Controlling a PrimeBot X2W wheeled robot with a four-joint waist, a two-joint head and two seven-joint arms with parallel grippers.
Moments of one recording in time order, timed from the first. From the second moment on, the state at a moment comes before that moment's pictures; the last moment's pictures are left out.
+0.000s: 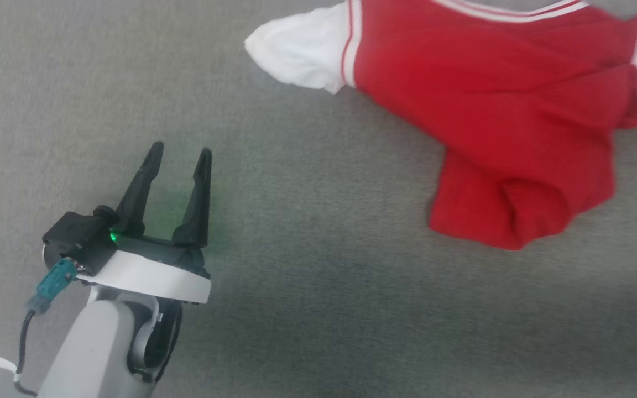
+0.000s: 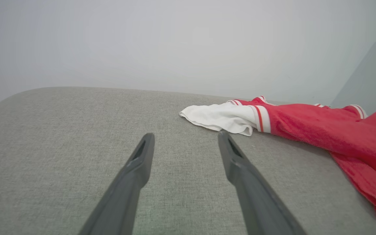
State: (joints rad) left arm -0.30 0.28 -0.21 0.09 -0.48 -0.04 -0.26; right arm -0.83 -0.88 0.27 0.30 0.73 0.13 0.76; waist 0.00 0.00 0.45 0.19
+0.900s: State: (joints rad) left arm -0.45 0.27 -0.17 -0.01 -0.39 -0.13 -0.26; right arm -1.23 -1.02 0.74 0.39 0.81 0.13 0.80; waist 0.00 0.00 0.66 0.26
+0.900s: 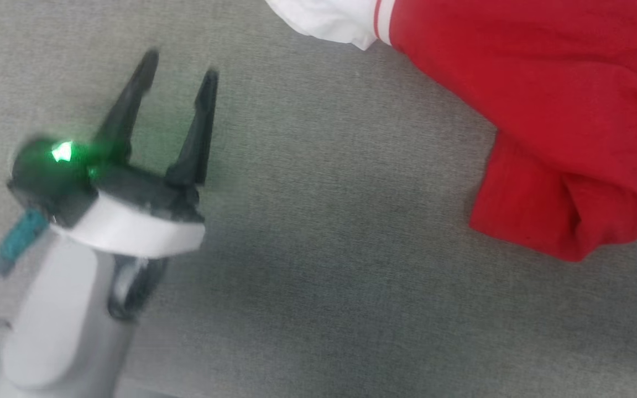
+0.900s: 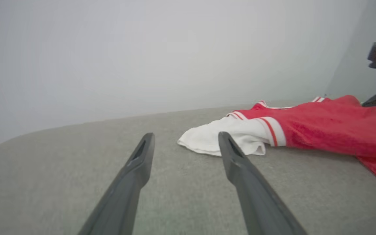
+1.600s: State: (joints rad) left arm -1.49 0.57 -1.01 0.43 -1.05 -0.13 0.46; right arm -1.44 -0.91 0.91 0.41 0.86 0.13 0.71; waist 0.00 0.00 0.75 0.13
